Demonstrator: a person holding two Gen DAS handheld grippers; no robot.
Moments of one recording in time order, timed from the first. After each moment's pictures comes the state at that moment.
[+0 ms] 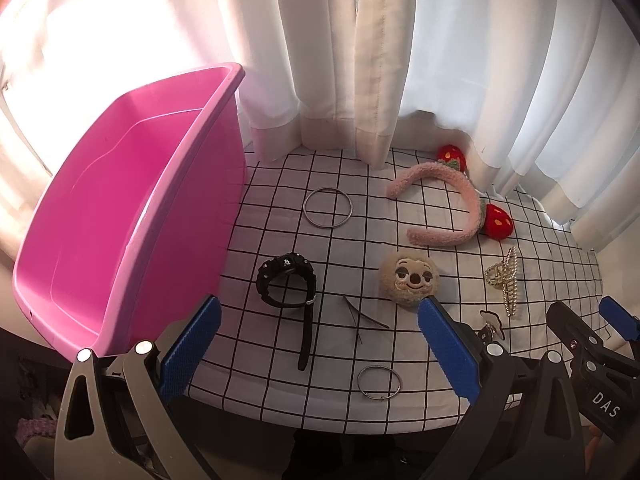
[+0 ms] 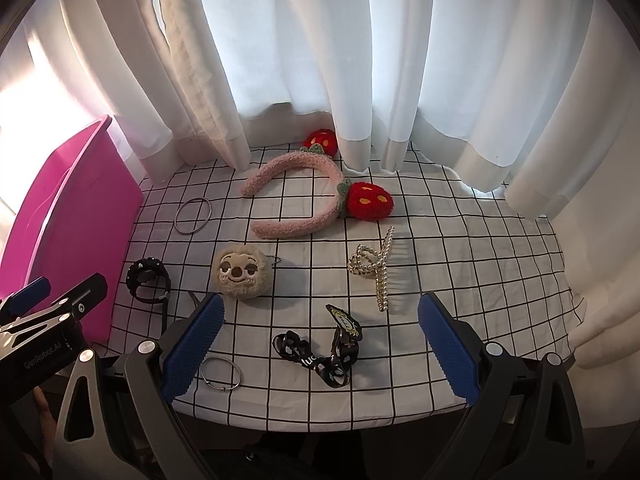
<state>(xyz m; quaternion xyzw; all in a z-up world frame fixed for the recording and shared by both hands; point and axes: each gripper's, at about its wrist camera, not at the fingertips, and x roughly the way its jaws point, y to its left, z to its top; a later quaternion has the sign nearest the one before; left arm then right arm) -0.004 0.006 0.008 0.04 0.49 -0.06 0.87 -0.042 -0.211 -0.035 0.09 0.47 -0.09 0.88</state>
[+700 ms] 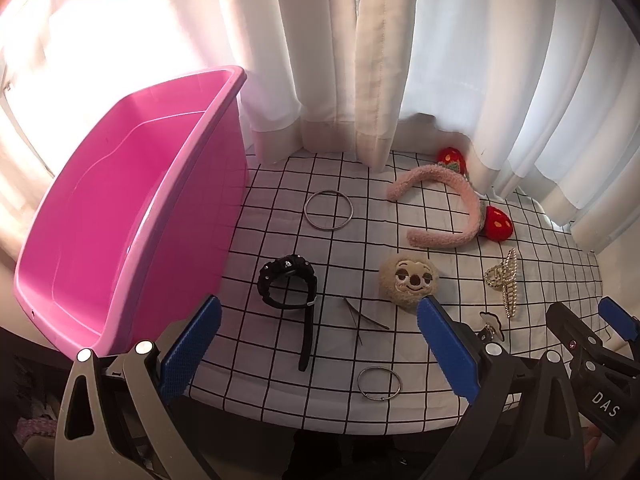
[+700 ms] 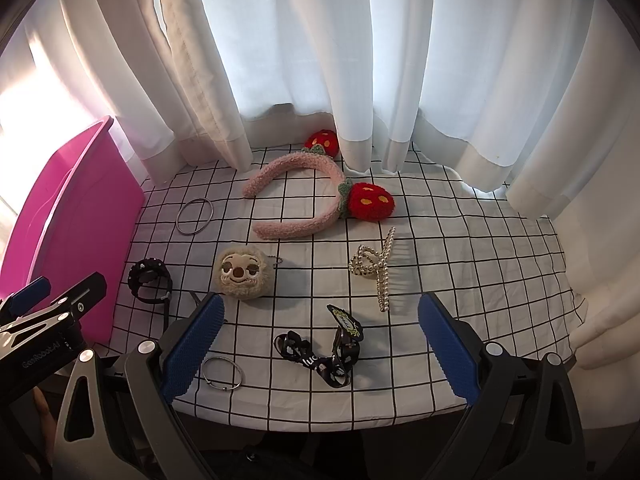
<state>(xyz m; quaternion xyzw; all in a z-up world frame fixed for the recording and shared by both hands) -0.005 0.004 0.009 0.04 0.49 -0.06 0.87 -0.041 -0.209 -0.035 0.09 0.47 -0.09 0.88</state>
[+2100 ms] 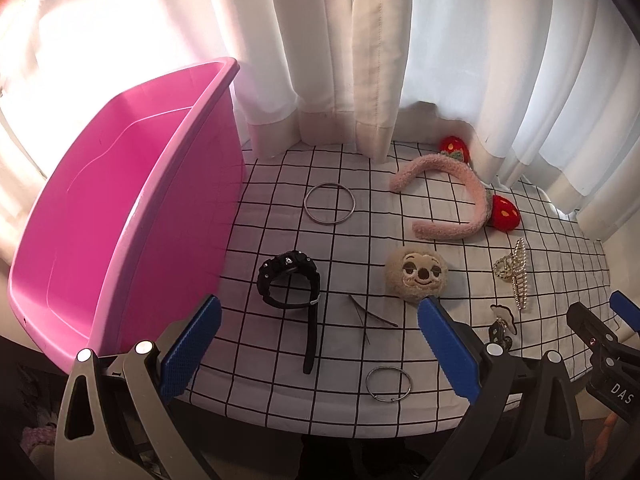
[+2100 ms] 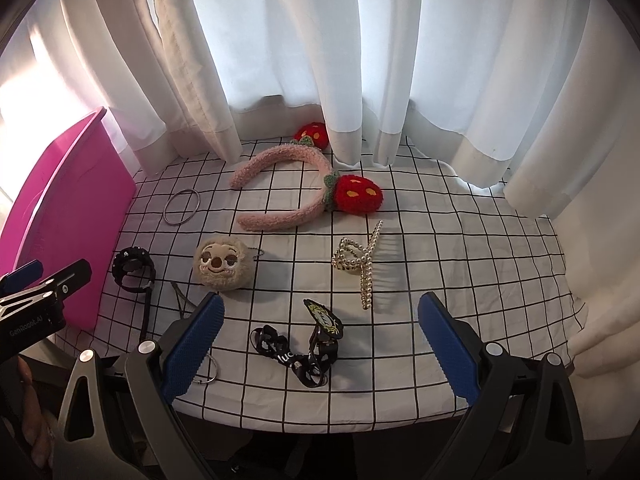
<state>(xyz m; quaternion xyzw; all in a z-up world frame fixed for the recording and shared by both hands) 0.000 0.012 -0.012 0.05 0.49 -0.07 0.86 -0.052 -0.234 -0.056 0.08 0.46 -0.08 0.88</state>
